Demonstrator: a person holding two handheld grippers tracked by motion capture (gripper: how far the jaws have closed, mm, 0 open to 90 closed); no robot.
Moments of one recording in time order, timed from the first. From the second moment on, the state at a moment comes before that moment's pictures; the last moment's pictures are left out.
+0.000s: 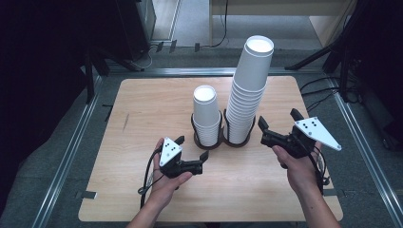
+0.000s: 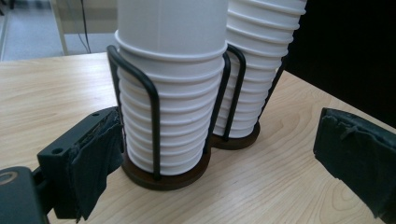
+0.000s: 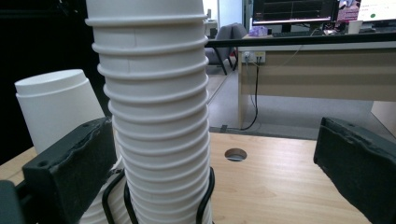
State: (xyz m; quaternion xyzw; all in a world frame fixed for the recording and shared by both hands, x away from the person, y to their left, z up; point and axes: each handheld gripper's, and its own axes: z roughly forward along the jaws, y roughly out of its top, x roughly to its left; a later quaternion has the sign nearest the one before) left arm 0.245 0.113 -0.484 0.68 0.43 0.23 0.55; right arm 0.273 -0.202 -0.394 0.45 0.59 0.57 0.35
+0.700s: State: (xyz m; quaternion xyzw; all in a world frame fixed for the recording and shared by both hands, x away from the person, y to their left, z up) left arm 0.256 0.065 -0.474 0.70 0.39 0.21 0.56; right arm 0.288 -0.182 -0.362 0.43 0.59 0.59 0.35
